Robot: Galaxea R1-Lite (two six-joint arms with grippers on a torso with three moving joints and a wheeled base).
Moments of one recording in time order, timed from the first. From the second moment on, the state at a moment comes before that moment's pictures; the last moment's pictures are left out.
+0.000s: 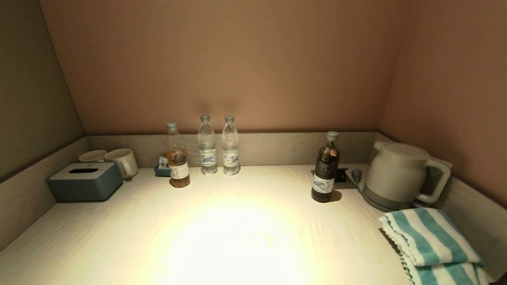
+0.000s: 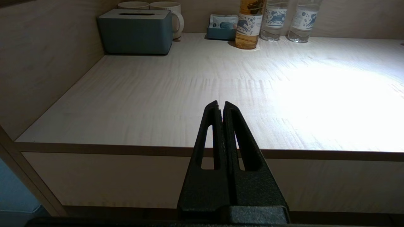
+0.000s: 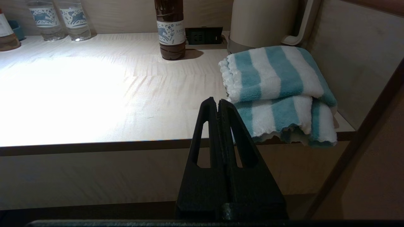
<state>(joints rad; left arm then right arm) 0.01 0.00 0.00 0.00 0.00 -0.05 -0.01 0.00 0.00 0.00 -0.01 0.00</state>
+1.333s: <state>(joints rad) 0.01 0.00 0.00 0.00 0.00 -0.05 -0.01 0.02 -0.22 0.12 0.03 0.00</state>
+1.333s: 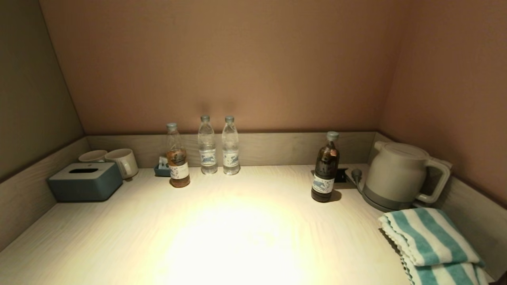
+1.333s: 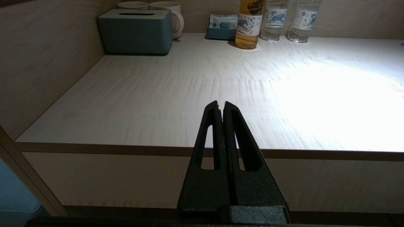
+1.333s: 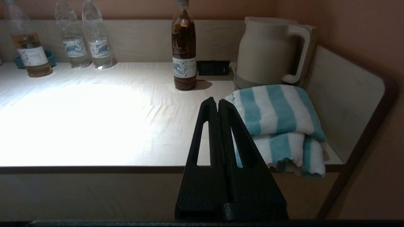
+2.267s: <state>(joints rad) 0.01 0.00 0.00 0.00 0.00 -0.05 -0.01 0.79 -0.42 0.10 0.03 0.07</state>
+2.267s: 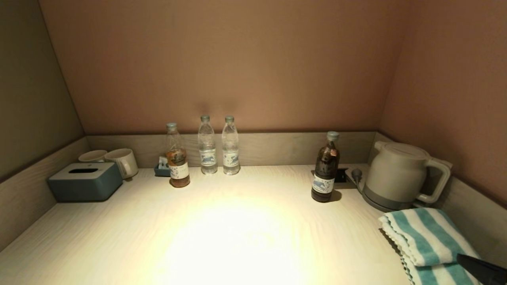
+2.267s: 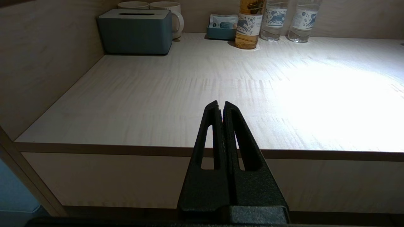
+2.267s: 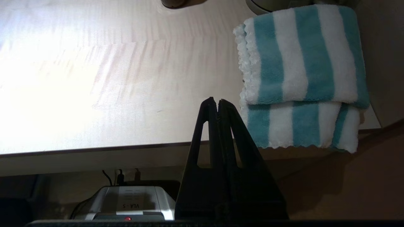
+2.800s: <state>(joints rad) 0.01 0.00 0.00 0.00 0.00 -0.05 -0.04 1.28 -0.55 0.05 -0.09 0.07</state>
